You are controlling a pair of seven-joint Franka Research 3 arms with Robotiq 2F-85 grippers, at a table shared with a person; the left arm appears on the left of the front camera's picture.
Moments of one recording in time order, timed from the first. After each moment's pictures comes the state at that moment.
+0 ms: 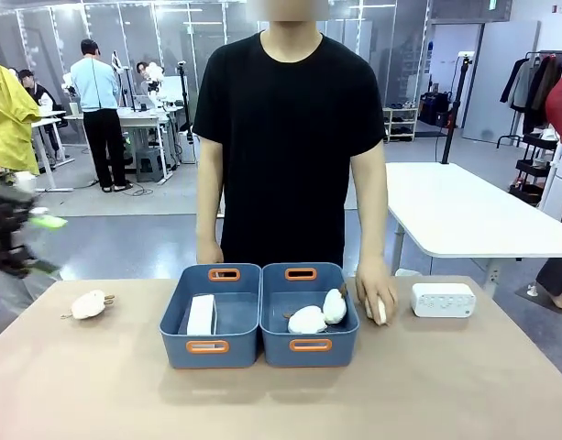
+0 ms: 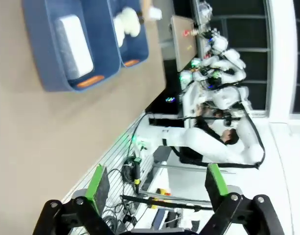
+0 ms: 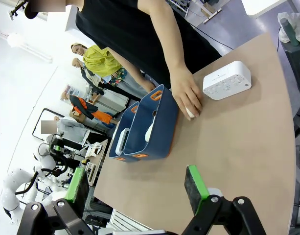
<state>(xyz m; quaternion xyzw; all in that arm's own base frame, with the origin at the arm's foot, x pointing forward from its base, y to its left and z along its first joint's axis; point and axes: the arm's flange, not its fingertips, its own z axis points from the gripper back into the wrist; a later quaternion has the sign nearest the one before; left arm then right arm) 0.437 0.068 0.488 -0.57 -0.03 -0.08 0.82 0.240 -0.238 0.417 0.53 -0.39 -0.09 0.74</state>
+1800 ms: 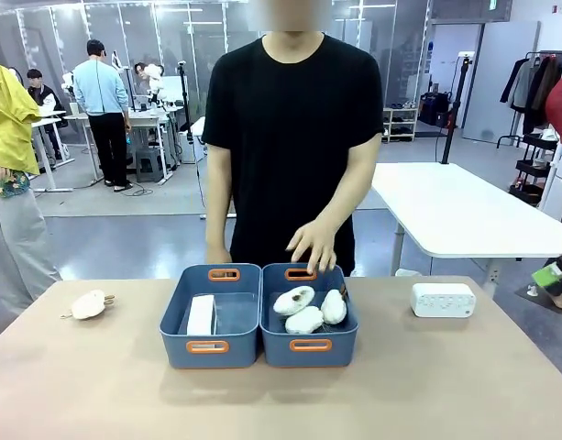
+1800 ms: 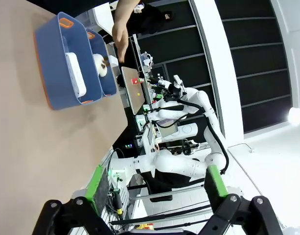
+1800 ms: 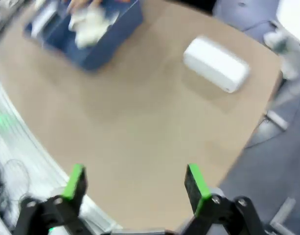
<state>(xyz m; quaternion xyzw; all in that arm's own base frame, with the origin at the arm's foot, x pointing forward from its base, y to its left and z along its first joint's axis) 0.375 0.213 0.423 -0.68 -0.15 -0.04 0.71 0.381 -0.132 0.498 0.20 -0.22 0.29 0.91</state>
